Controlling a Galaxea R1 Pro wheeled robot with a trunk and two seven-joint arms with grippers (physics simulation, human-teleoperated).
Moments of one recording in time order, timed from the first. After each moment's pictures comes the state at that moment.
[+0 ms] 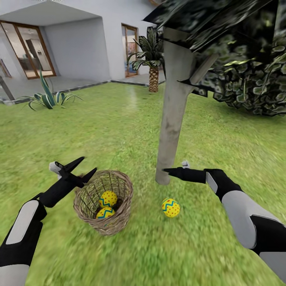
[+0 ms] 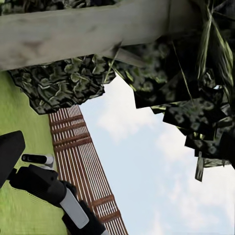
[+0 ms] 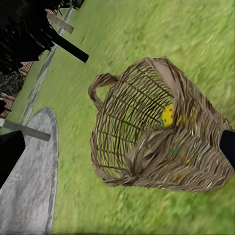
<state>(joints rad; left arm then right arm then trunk) -0.50 0.18 0.23 -1.33 1.47 1.01 -0.52 -1.11 -0.11 -0.20 -0.36 0.02 0.62 1.16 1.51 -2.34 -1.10</state>
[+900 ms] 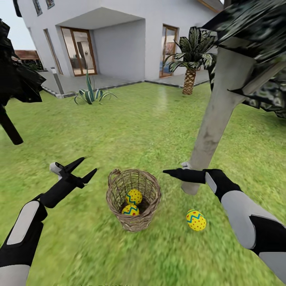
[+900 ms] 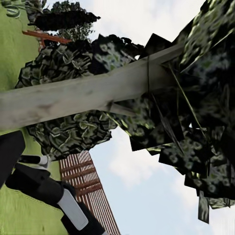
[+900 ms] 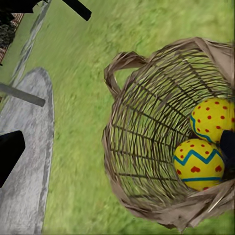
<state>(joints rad) -0.50 0.17 0.23 -1.31 1.47 1.01 -0.52 -1.11 -0.10 -0.19 -0.36 0.03 0.61 1.03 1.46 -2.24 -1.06</state>
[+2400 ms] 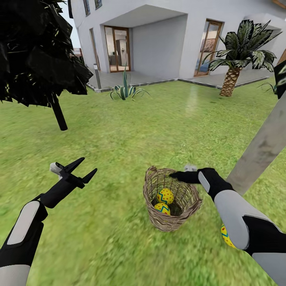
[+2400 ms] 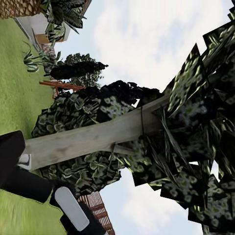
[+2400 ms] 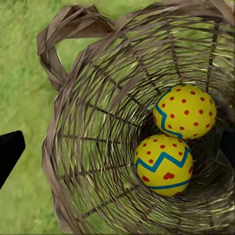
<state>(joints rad) -0.50 0.17 0.23 -1.31 1.47 1.01 -0.52 -1.11 -0.05 -0.19 -0.38 0.03 0.62 0.42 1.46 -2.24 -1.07</state>
